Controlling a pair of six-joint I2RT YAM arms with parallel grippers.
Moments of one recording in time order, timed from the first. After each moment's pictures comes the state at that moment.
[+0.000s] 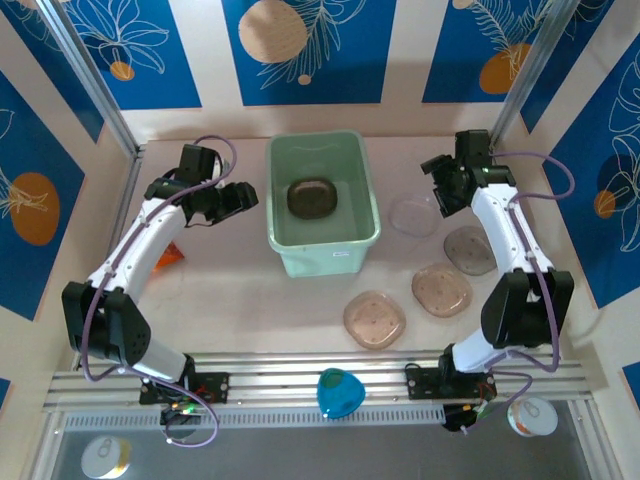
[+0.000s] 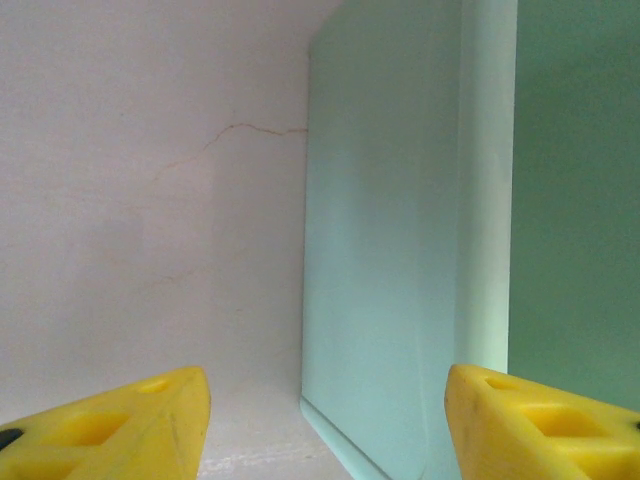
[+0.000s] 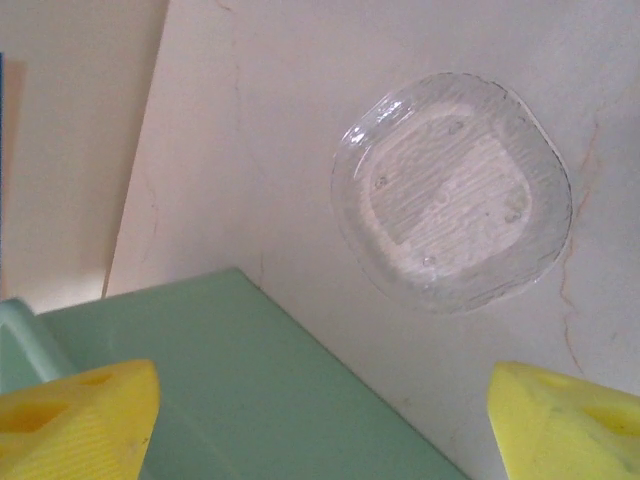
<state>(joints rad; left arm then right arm) -0.24 1.50 1.37 -0.80 0.25 -0.55 0.00 1.56 1.41 -0.79 -0.11 1.13</state>
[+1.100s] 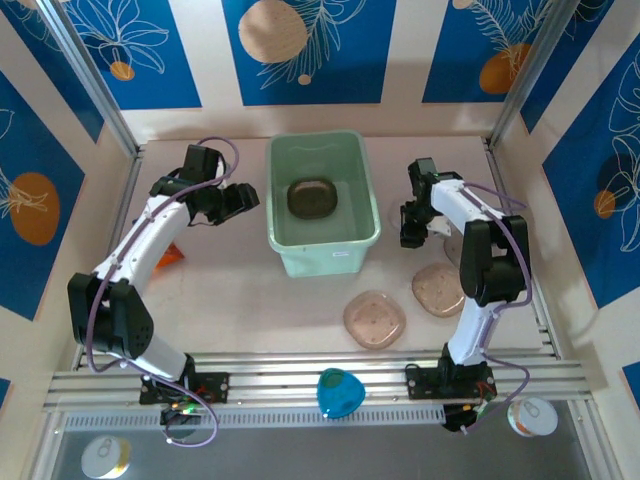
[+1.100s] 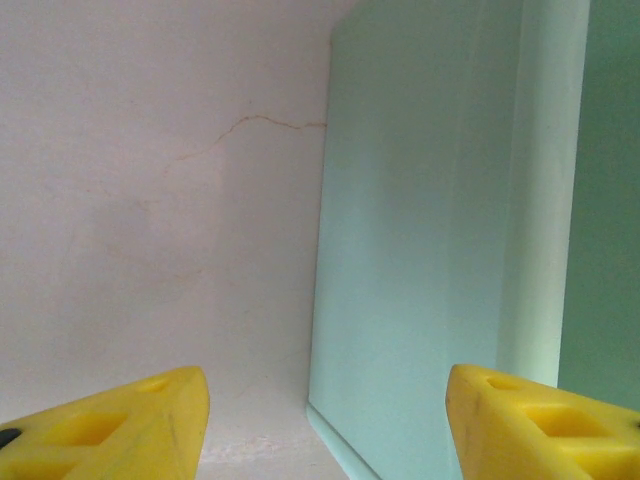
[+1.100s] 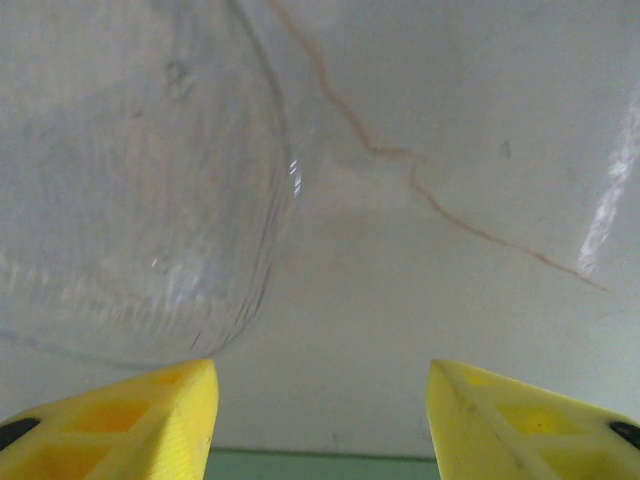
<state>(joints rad) -0.24 1.54 1.37 -0.80 0.25 -0.57 0.13 1.87 1.36 -0.91 -0.09 1.81</state>
